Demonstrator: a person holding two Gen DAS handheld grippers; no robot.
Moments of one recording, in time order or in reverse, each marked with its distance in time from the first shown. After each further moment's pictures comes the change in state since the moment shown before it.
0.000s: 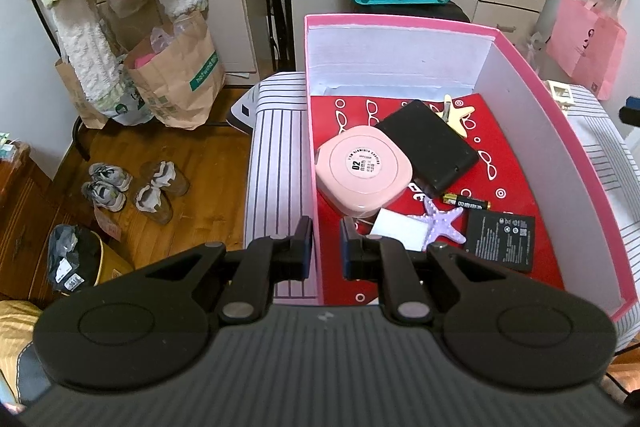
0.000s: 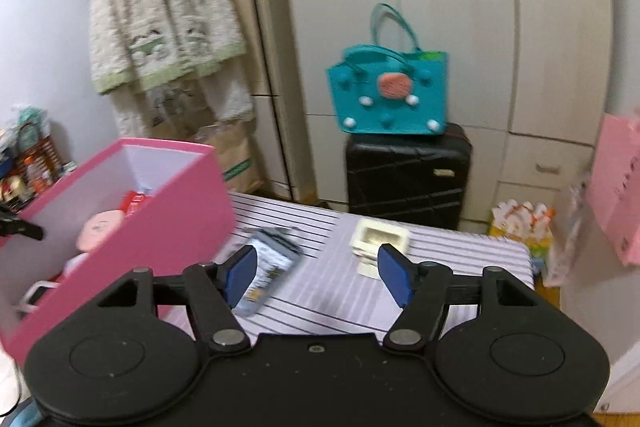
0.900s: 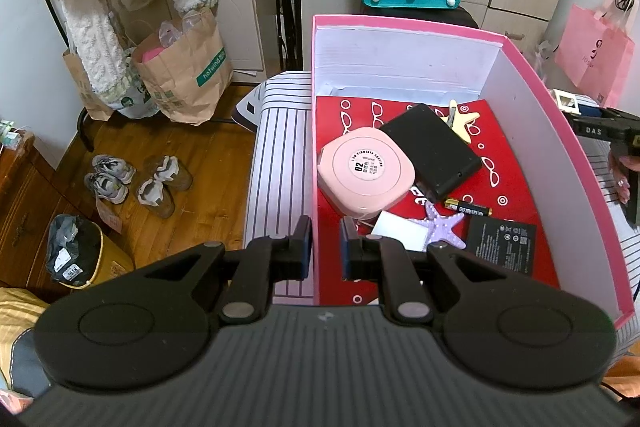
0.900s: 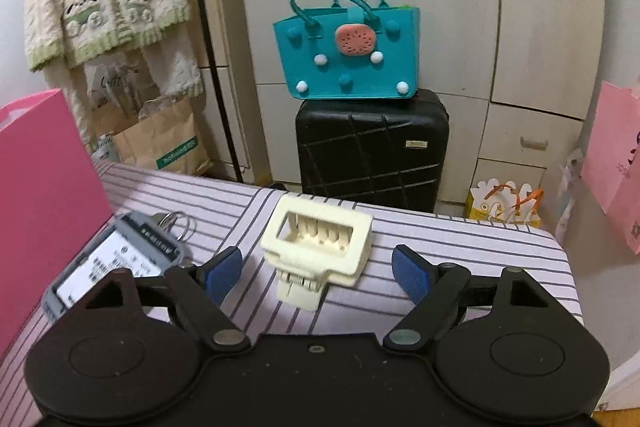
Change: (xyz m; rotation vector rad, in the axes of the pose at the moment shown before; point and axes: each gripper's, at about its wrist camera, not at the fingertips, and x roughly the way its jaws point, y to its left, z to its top) left arm 0.000 -0.002 0.000 -0.030 -0.002 0.014; right arm 0.125 -0.031 -0.014 0.016 0.051 -0.096
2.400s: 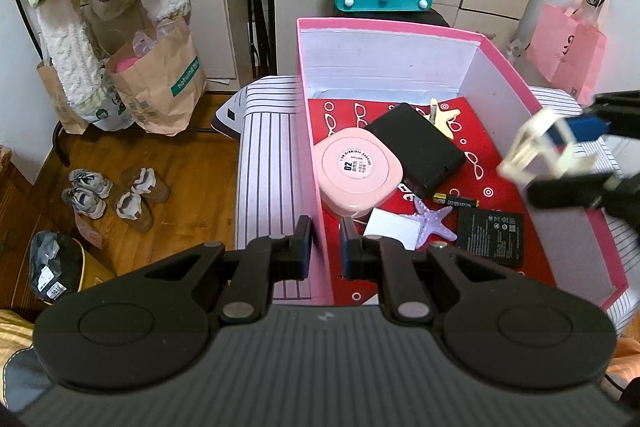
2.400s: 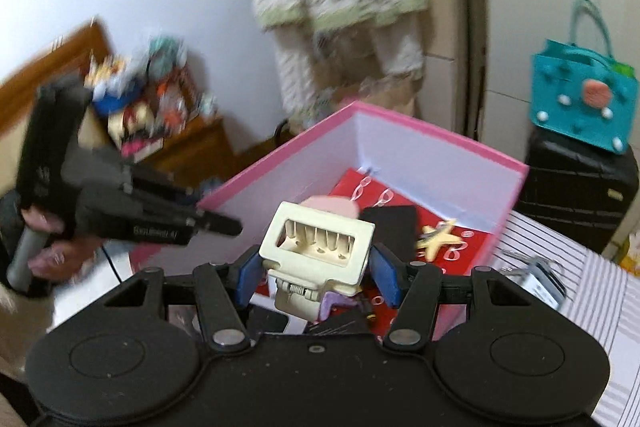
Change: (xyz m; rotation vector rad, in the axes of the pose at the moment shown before) left arm 0.000 0.012 -0.006 0.039 -0.025 -0.089; right arm -0.116 0.238 0.046 -0.292 0.164 0.484
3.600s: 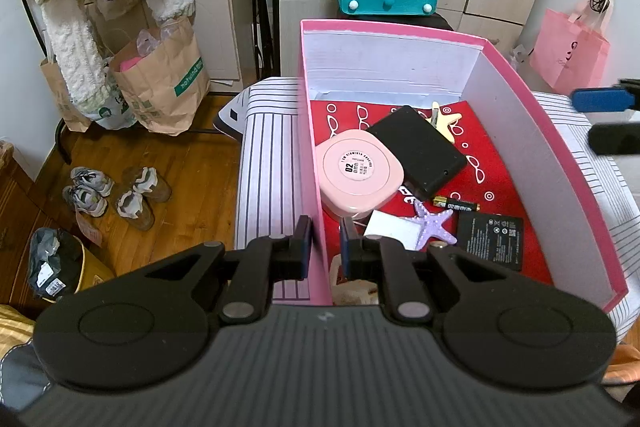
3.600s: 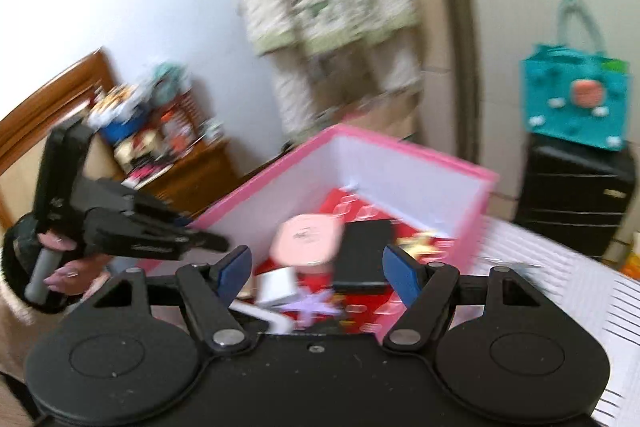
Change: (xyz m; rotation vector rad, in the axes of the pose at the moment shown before) left arm 0.001 -0.003 -0.003 -0.014 -0.009 0.010; right arm -0.059 -0.052 -0.021 0.121 -0.129 -0.009
